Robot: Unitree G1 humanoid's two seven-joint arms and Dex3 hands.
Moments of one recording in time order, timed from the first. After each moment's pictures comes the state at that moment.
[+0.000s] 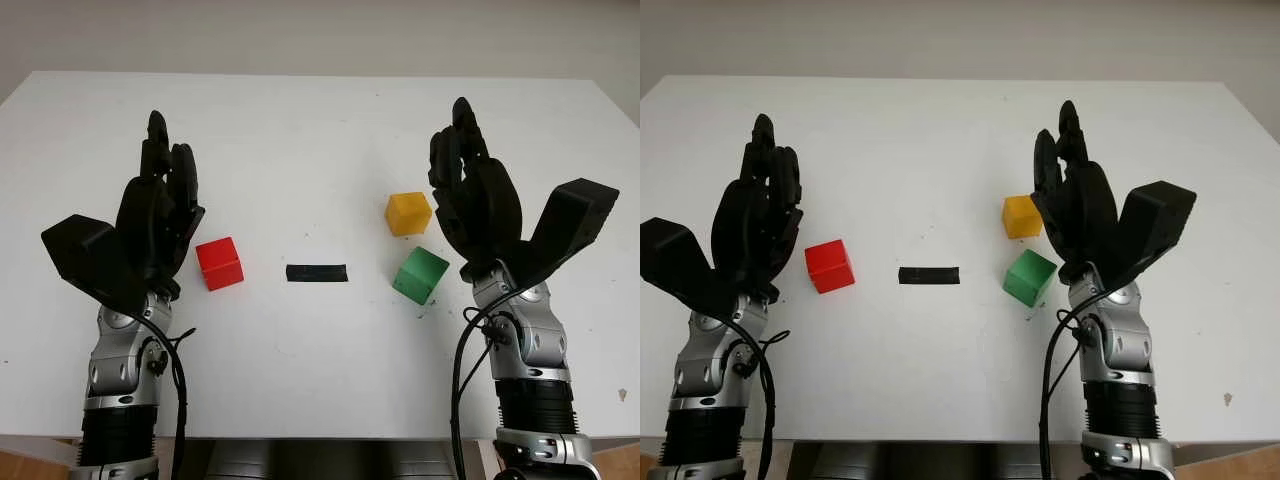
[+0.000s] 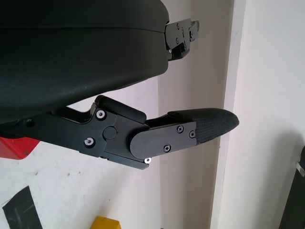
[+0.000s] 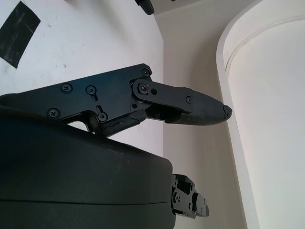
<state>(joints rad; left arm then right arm) -0.33 0.16 0.21 0.02 -0.24 0.07 -0.12 -0.43 -0.12 -0.17 0.08 0.27 0.19 0.18</state>
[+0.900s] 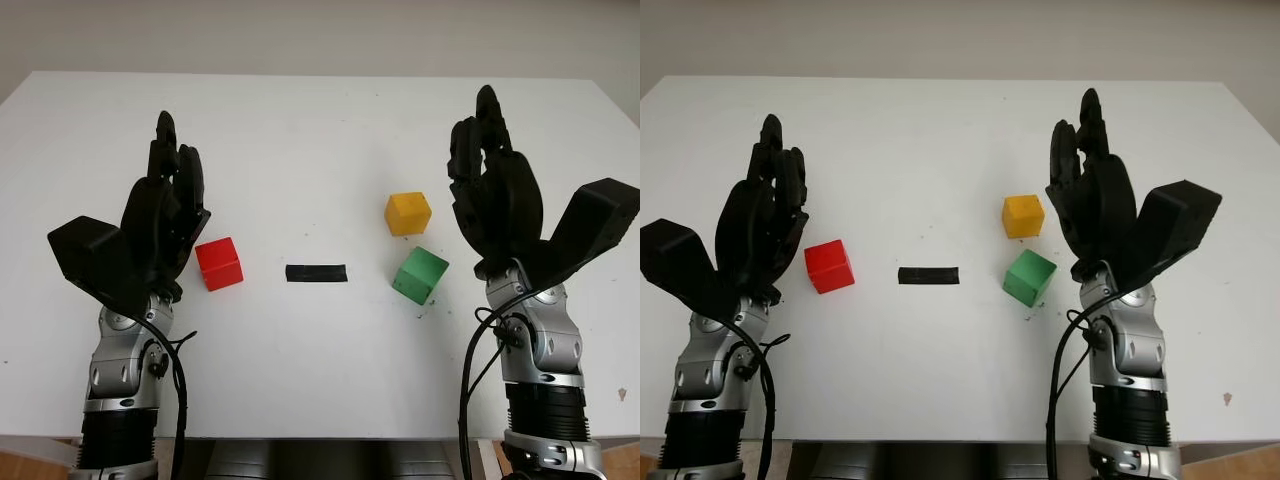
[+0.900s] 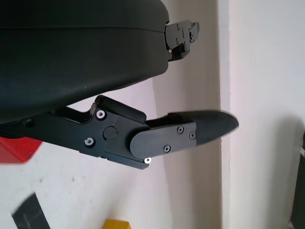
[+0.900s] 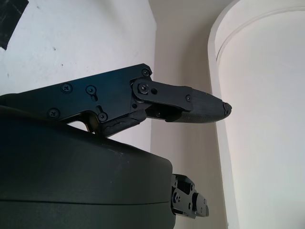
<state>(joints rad) -0.28 0.23 0.19 -0.09 -0.11 0.07 -0.11 -0.41 -0.15 -0.18 0.00 0.26 0.20 0.14</state>
